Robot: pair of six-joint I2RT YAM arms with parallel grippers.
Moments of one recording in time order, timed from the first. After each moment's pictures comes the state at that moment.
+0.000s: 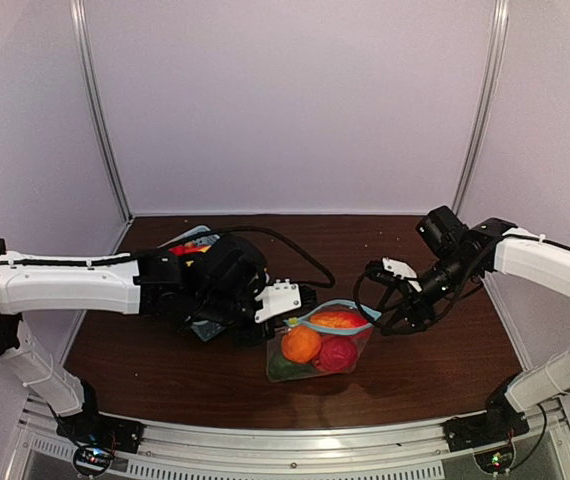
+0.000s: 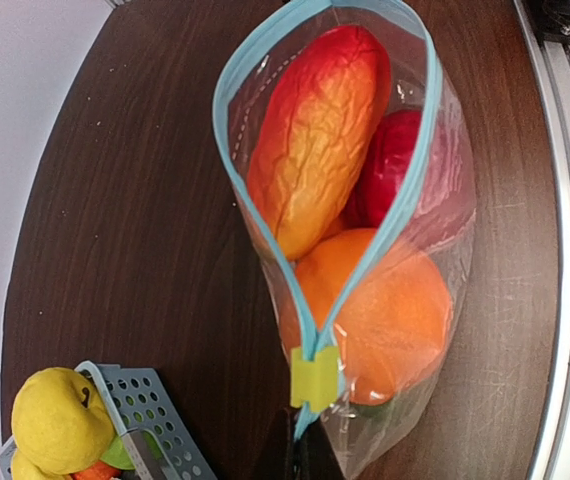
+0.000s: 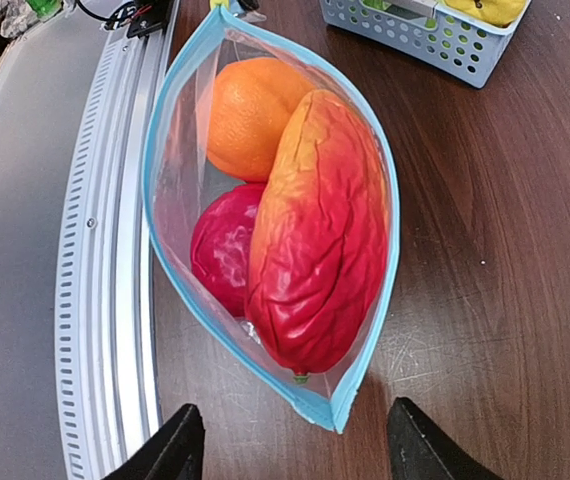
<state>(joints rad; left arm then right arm) -1.14 1.52 1.17 -0.47 -0.06 0.40 0.51 1.33 1.04 -0.89 -0.68 -0.73</state>
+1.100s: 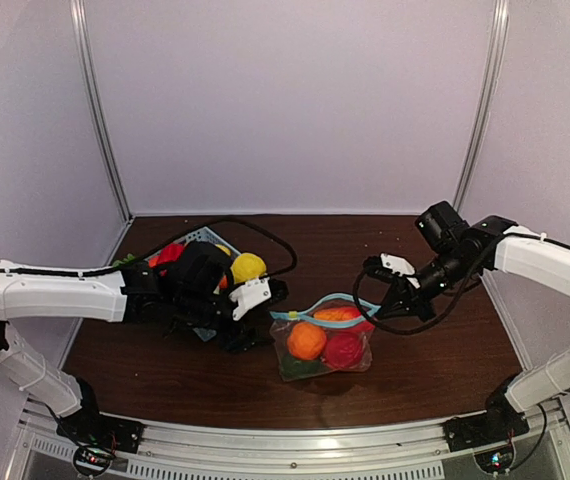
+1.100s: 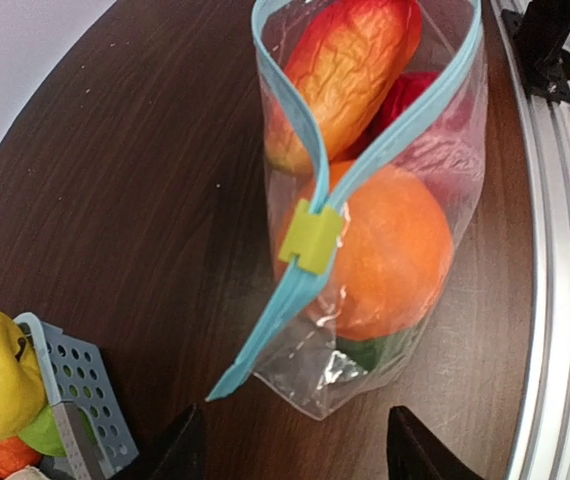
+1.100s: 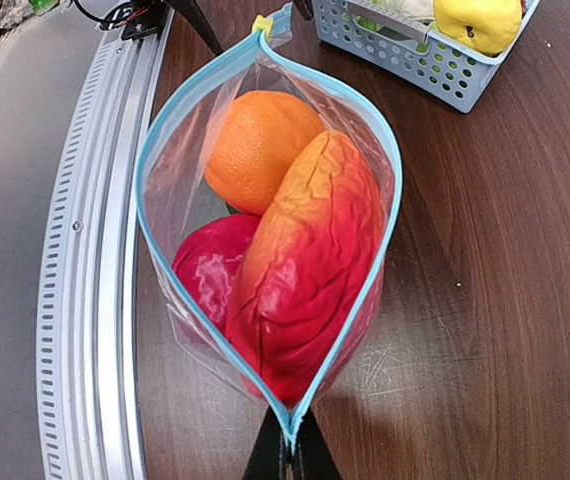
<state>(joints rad) -1.01 1.42 0.92 -0.26 0.15 0.29 0.52 1.33 1.06 -0.85 -0.66 -0.76</state>
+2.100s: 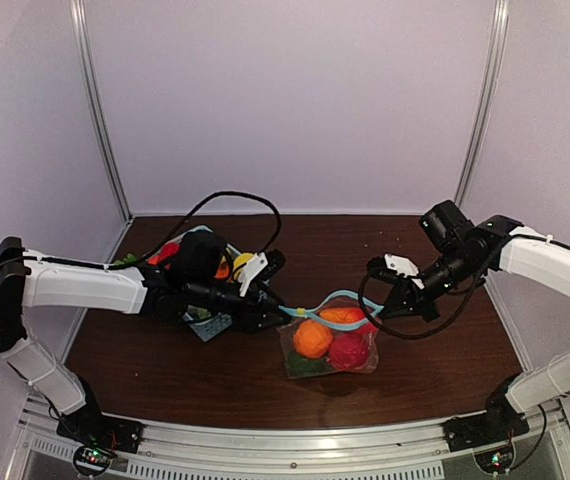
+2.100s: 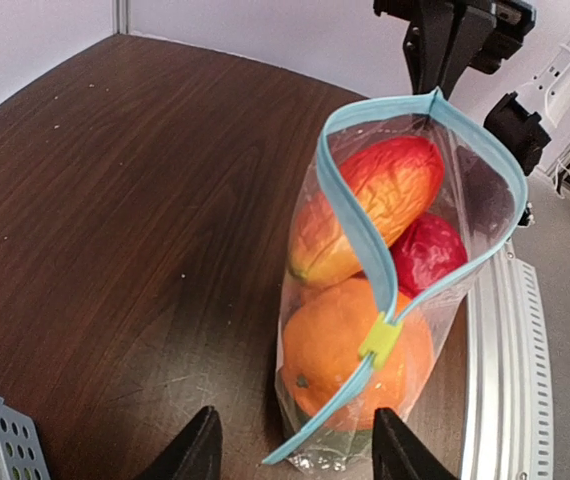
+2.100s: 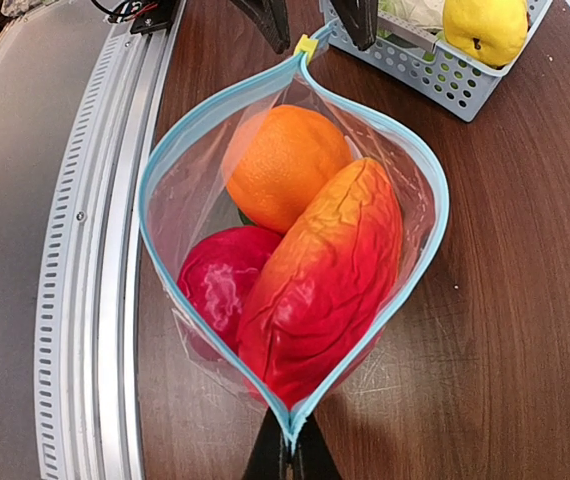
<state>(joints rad) -0.86 1.55 0.89 0.11 0.51 0.03 0.52 1.30 1.06 -0.88 -0.66 -0.80</state>
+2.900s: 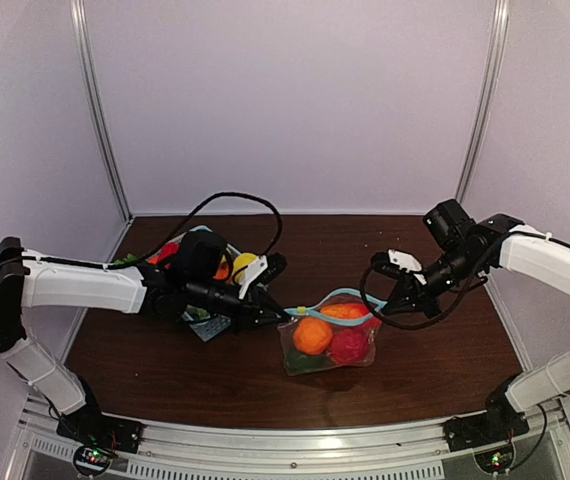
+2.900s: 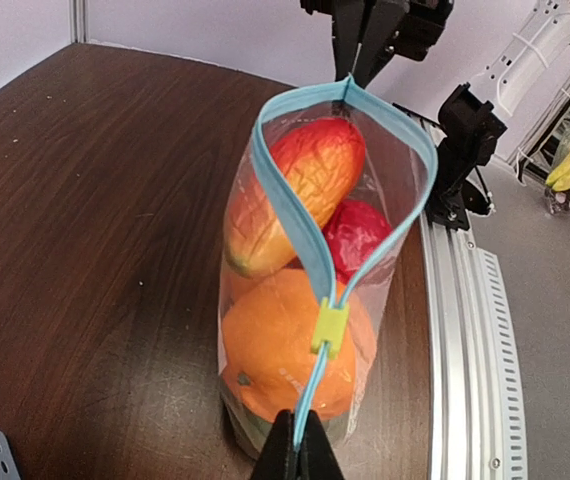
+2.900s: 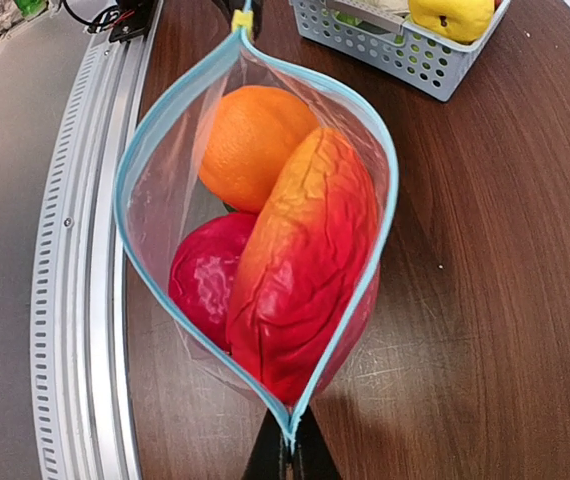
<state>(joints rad) -0.86 1.56 0.89 0.11 0.62 0.05 0.47 1.31 1.06 -0.88 -0.66 -0.79</state>
